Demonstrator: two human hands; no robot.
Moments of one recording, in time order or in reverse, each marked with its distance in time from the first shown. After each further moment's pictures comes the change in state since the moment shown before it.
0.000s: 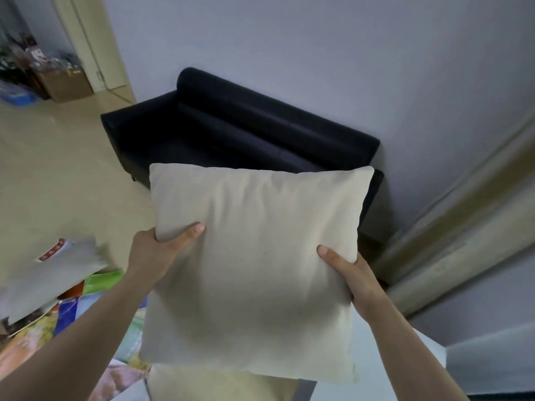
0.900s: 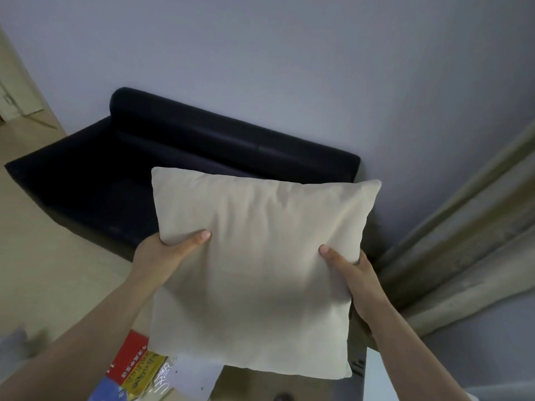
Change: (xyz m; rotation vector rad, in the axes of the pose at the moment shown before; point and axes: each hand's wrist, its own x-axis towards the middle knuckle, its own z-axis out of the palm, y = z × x) left_hand 0.246 0.131 0.122 0.093 -0.259 0.072; right_hand 0.245 -0.058 0.001 0.010 0.363 -0.017
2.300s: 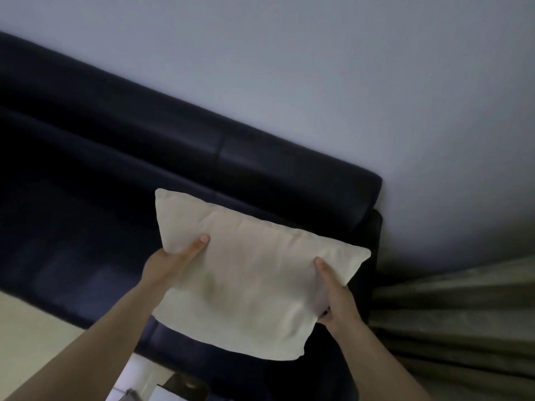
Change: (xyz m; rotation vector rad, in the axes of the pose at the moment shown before) left_hand 0.395 0.081 0.273 0.029 -0.184 -0.428; right_hand 0.419 -0.007 0.017 0.204 0.278 0.523
